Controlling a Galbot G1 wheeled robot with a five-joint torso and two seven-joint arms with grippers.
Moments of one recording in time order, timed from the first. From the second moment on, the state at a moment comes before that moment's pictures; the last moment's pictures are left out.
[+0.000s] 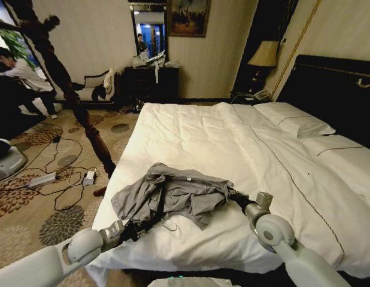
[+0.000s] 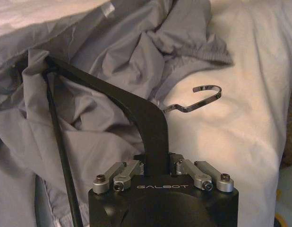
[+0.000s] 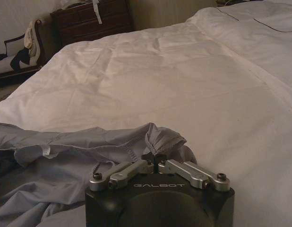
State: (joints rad) left arm 1.30 -0.36 0.00 -2.09 -0.52 0.26 0.18; right arm -1.40 0.87 0.44 2.16 1.03 -0.42 0.48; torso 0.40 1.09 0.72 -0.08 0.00
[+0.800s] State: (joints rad) left arm 1.07 -0.42 0.00 -2.04 -0.98 0.08 0.67; right arm -1.39 0.86 0.47 2.16 1.03 -0.41 0.48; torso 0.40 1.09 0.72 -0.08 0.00
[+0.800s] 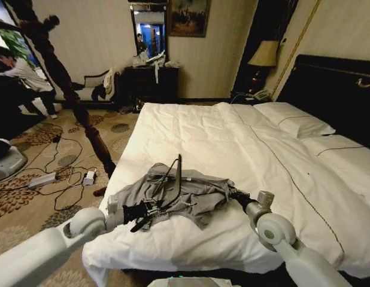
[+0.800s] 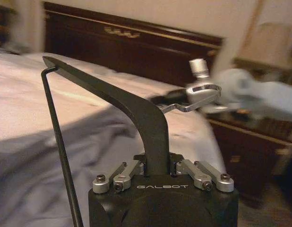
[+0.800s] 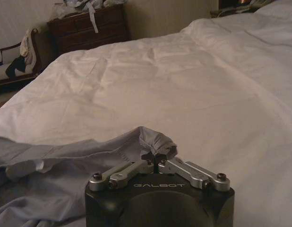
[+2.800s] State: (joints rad) left arm 0.62 -0.60 0.54 -1.82 -1.34 0.15 0.86; right arm -1.34 0.62 0.49 2.34 1.04 -0.27 0.31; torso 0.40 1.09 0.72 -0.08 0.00
